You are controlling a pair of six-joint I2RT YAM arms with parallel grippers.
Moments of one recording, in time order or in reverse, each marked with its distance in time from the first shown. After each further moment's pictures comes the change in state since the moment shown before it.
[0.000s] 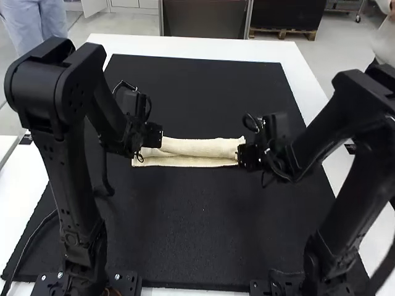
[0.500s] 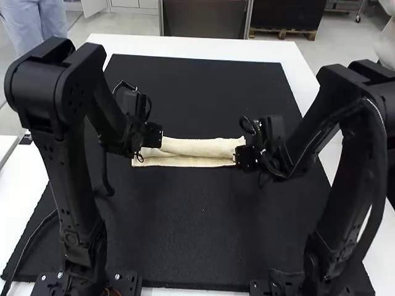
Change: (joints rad) left arm 0.000 0.000 0.000 0.000 0.000 0.000; right arm 0.000 0.110 0.043 0.066 -0.003 -0.004
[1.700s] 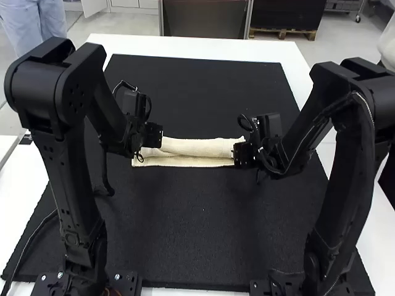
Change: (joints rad) left arm 0.000 0.000 0.000 0.000 0.000 0.000; right arm 0.000 0.063 0.037 0.040 -0.001 0.007
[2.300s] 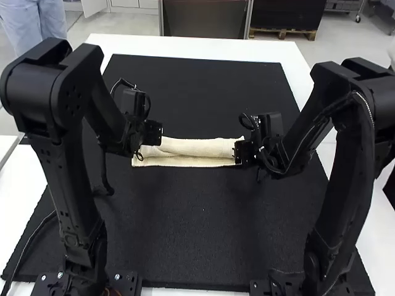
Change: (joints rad) left arm 0.000 -0.031 -0.013 0.018 0.000 0.000; right arm -0.011 0.000 0.000 0.022 0.000 0.004
